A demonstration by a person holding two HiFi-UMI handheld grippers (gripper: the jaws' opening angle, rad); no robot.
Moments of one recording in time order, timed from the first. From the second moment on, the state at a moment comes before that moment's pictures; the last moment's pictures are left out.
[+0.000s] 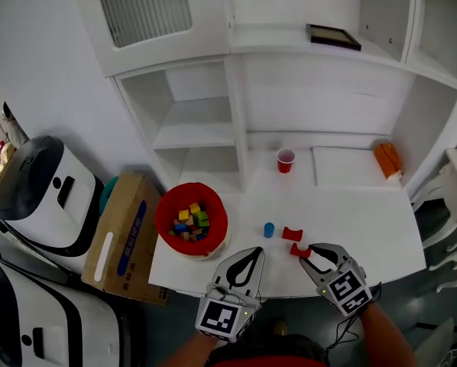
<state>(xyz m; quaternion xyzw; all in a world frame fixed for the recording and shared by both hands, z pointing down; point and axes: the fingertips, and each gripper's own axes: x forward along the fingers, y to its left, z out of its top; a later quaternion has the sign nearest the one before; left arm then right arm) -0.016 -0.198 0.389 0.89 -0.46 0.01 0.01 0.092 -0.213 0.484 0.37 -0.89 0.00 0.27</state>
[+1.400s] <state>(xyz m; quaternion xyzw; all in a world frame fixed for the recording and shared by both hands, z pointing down) -0.059 -0.200 0.403 0.87 -0.50 0.03 0.03 -0.119 -0.274 0.354 0.16 -0.97 -0.08 0.19</state>
